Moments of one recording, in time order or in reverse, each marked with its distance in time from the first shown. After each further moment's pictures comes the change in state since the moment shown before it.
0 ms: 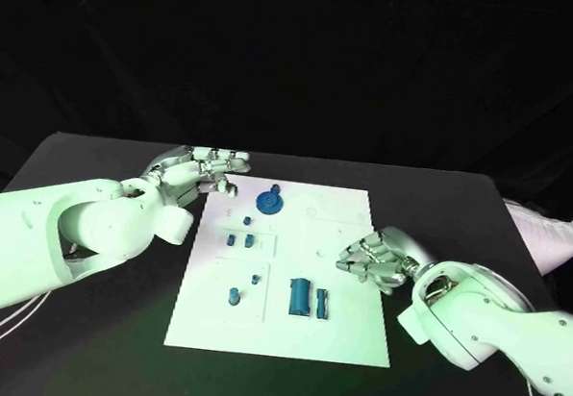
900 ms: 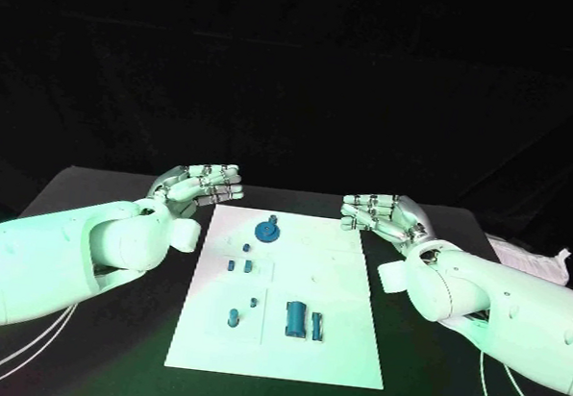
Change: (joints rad) left arm -0.042 0.125 0.002 -0.193 0.084 -0.068 0.088; left_hand -0.006 0.015 -0.095 0.041 -0.006 -0.061 0.004 -0.039 -0.004 -0.059 0.059 -0.129 -0.008 -0.170 0.120 -0.771 -0.319 0.000 -0.351 0.144 -0.455 -0.412; right arm 0.068 0.172 0.000 -0.357 0.766 0.032 0.657; right_hand 0.064 -0.032 0.106 -0.005 -0.070 -0.072 0.083 -0.006 -0.185 -0.146 0.124 -0.377 -0.833 -0.336 0.165 -1.176 -0.911 0.022 -0.290 0.171 -0.778 -0.600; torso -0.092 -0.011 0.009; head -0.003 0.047
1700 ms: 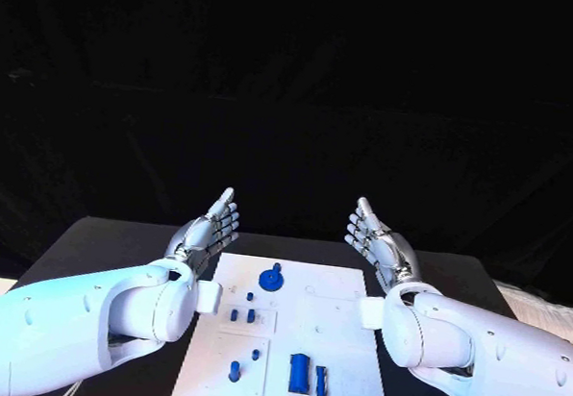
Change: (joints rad) left arm -0.057 -0.001 0.026 0.154 -0.087 -0.306 0.061; left_hand -0.831 0.111 -0.210 -0.017 -0.110 -0.603 -0.152 -0.077 -0.063 -0.650 -0.144 -0.075 -0.061 -0.604 -0.131 -0.151 -0.092 -0.078 -0.481 -0.162 -0.062 -0.316; right arm 0.108 0.072 -0.114 0.085 0.240 -0.246 0.128; right_hand -0.931 0.016 -0.032 -0.154 -0.157 -0.600 -0.155 -0.054 -0.129 -0.684 -0.137 -0.058 -0.082 -0.675 -0.114 -0.062 -0.152 -0.104 -0.524 -0.144 -0.173 -0.194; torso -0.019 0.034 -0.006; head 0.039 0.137
